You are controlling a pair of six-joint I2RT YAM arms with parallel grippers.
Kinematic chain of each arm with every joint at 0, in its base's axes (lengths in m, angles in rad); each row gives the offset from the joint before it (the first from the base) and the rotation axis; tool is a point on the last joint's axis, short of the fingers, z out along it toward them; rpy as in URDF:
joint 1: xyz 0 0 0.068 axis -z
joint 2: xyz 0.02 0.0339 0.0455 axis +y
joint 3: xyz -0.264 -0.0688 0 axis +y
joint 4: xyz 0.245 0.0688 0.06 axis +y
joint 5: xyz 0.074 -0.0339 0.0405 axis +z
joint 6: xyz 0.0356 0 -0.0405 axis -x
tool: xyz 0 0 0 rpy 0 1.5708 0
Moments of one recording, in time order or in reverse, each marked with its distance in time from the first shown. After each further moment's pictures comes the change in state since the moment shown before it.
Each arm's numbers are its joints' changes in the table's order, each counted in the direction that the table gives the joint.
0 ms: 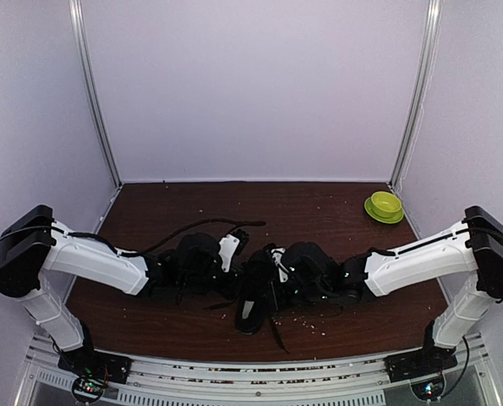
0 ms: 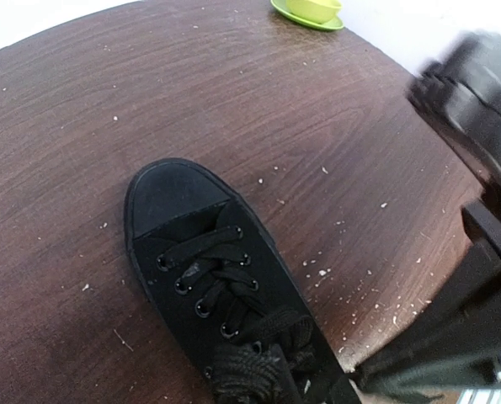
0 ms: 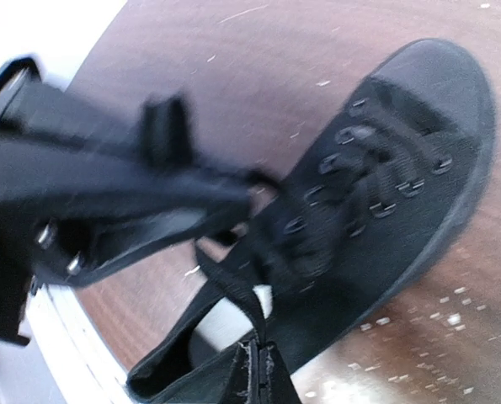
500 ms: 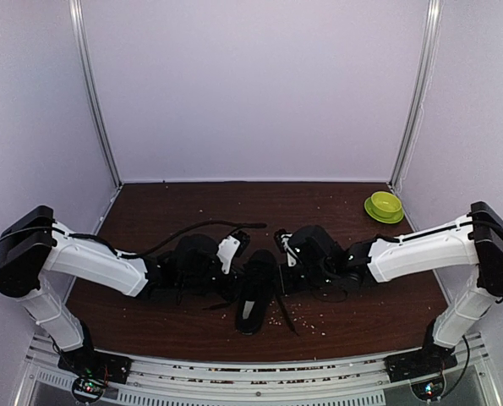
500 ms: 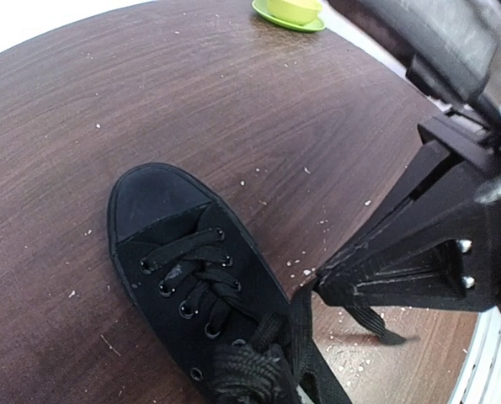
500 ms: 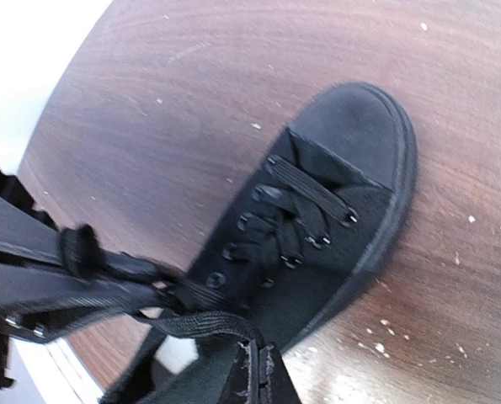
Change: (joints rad) left arm 0.000 0.000 0.022 -0.050 -0.044 -0.021; right arm 0.098 -0.015 -0.041 0.088 -0.012 0.034
